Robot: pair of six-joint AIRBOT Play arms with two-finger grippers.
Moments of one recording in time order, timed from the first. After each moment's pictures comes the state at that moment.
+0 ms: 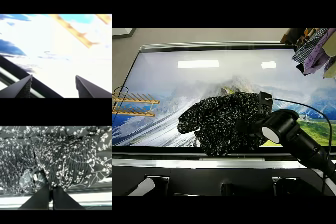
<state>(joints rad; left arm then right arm) 0.68 -1.10 1.30 1.51 -1.33 -1.55 0.73 -0.98 1.05 -1.63 1.28 2.53</state>
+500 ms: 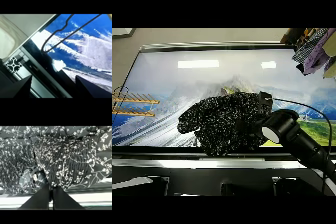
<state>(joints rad) 1.15 -1.44 1.52 1.40 -1.31 -1.21 0.73 -0.98 1.05 -1.64 1.28 2.52</state>
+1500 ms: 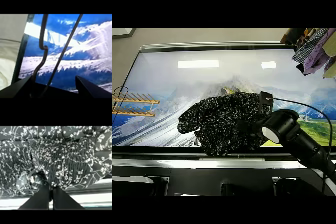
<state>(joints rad) 1.07 -1.78 1.54 1.38 -1.16 -0.71 0.73 -0.98 1.05 -1.66 1.30 2.53</state>
